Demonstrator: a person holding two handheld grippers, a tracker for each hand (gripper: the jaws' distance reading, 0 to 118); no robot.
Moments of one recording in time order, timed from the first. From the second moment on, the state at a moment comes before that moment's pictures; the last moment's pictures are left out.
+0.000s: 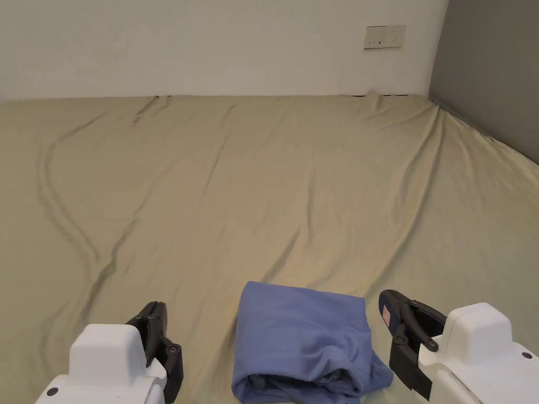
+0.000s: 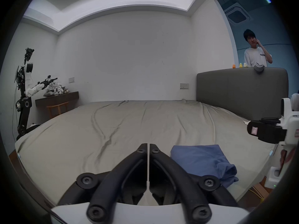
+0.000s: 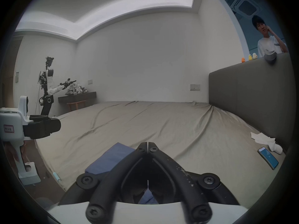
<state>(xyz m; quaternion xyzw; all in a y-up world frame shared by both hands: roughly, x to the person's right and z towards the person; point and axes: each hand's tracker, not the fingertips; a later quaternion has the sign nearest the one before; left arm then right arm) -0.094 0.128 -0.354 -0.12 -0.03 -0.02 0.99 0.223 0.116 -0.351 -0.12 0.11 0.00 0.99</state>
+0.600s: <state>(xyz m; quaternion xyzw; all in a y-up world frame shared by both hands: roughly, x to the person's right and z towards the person) -0.107 0.109 -0.421 -0.24 -0.14 0.10 0.95 0.284 -0.014 -0.506 -0.48 0.28 -0.40 0.73</state>
